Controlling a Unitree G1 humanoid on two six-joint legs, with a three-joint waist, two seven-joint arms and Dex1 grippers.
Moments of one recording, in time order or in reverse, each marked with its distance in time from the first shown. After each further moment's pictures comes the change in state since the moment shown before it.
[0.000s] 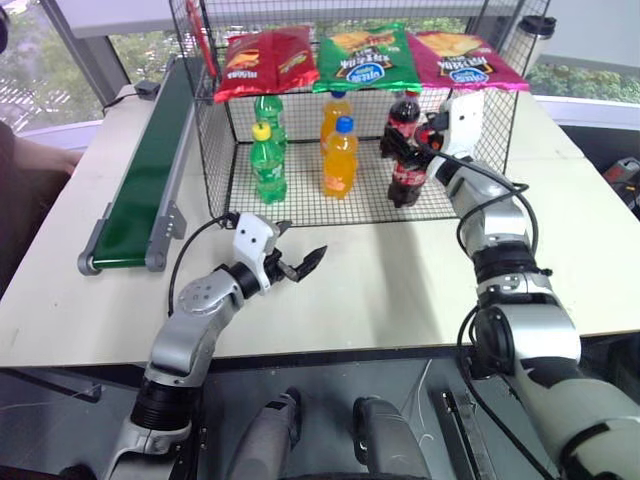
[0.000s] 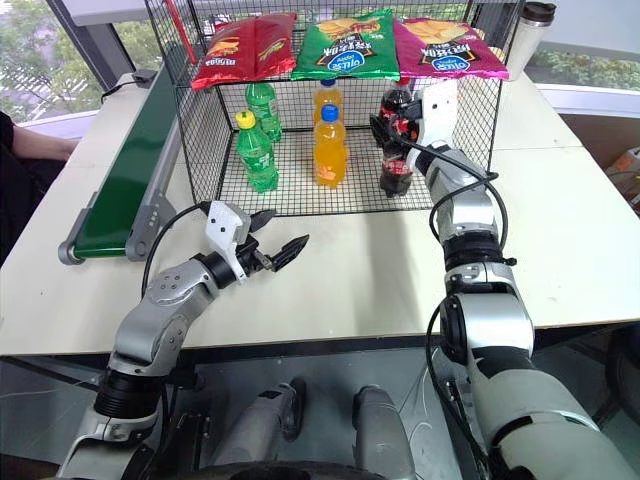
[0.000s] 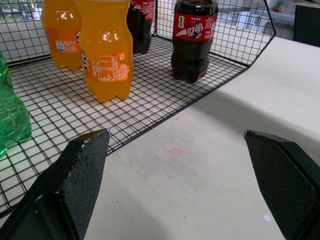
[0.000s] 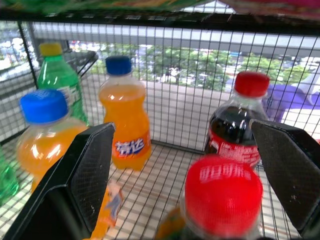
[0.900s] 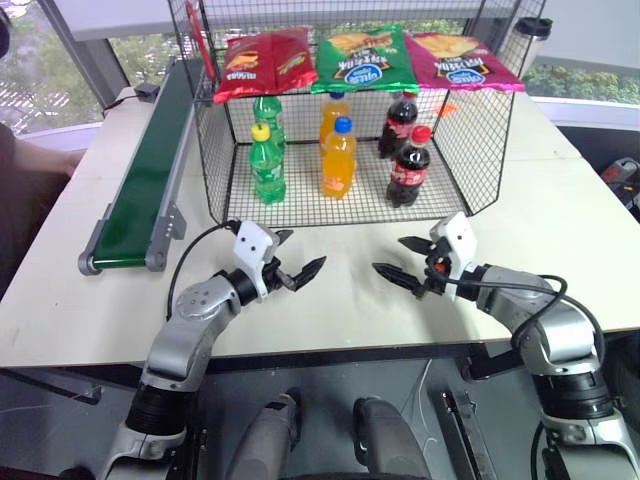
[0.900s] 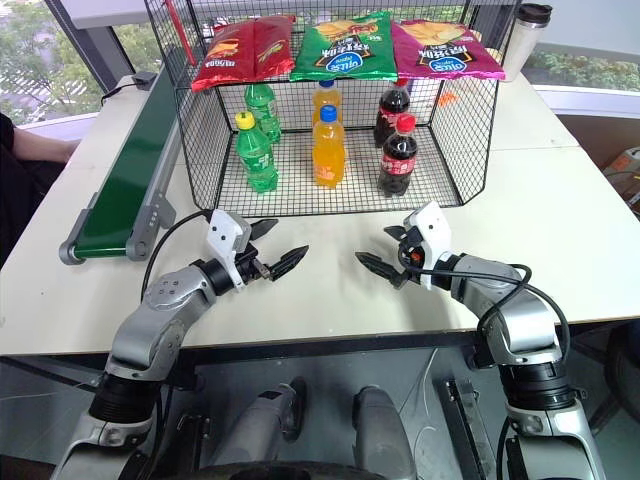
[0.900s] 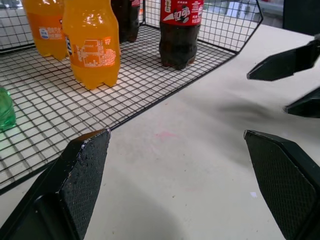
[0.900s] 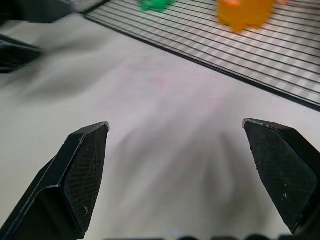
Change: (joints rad) left arm 0.034 0.027 -0.008 0.012 0.002 -0.015 -0.046; right arm 0.681 -0.171 0.104 -0.947 0.239 0.592 0.275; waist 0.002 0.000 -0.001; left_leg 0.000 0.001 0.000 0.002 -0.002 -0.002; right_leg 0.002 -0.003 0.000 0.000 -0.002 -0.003
